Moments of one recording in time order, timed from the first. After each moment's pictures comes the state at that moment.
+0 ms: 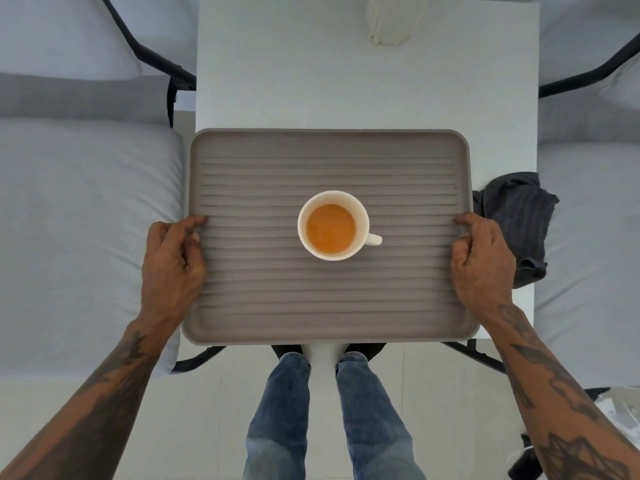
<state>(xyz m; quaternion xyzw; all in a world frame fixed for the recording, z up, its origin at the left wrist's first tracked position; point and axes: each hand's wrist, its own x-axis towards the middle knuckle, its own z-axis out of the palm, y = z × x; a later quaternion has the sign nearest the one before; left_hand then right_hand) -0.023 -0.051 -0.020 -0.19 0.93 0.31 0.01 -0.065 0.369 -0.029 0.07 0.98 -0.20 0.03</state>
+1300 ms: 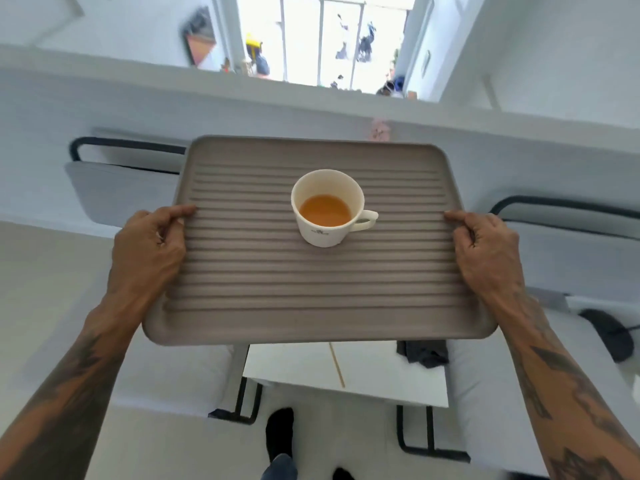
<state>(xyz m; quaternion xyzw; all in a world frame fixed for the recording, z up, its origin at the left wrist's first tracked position) 0.005 -0.088 0.402 -0.19 0.90 0.33 -0.19 -0.095 0.334 0.405 -0.06 0.94 -0.29 -0.16</state>
